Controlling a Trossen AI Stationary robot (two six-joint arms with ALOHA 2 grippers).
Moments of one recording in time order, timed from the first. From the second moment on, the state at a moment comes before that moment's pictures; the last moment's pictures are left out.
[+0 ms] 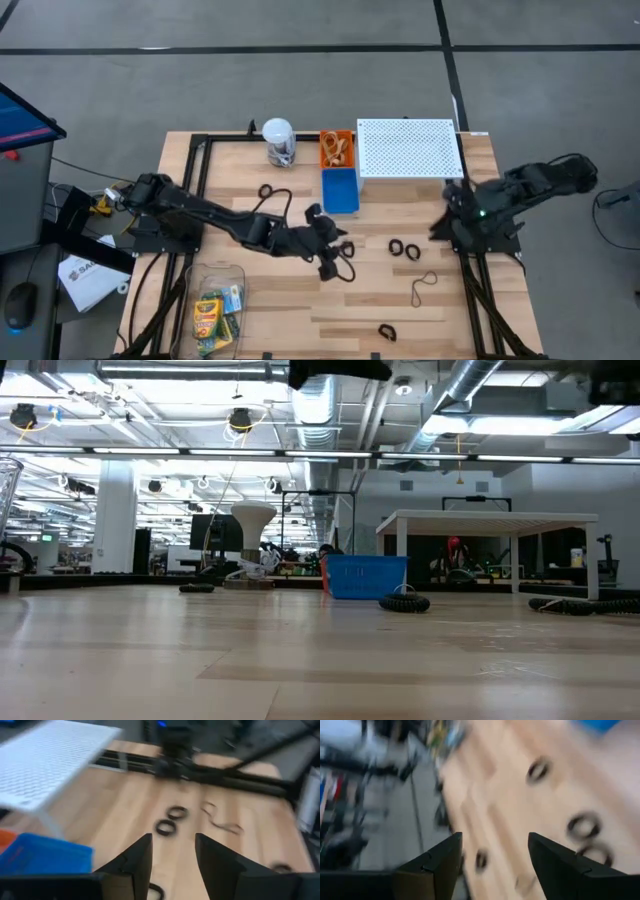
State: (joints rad) left arm -0.32 1.73 1.38 -0.16 -0.51 -0.30; right arm 0.40 0.64 0.93 -0.97 0.01 1.03
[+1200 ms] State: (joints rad) left arm -0.36 1.73 1.38 -0.14 -0.84 -0.59; right arm 1.23 1.30 0.77 -0.98 0.47 1.88
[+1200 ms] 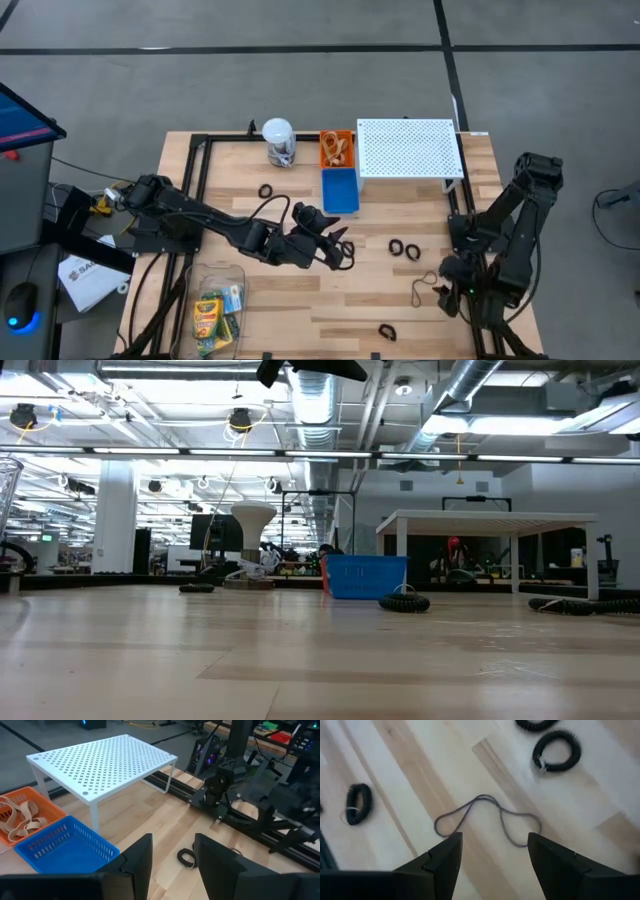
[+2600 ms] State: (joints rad) left arm -0.34 1.73 1.38 -0.13 -0.84 -0.61; right arm 0.91 1.32 0.48 -0.49 0.23 1.05
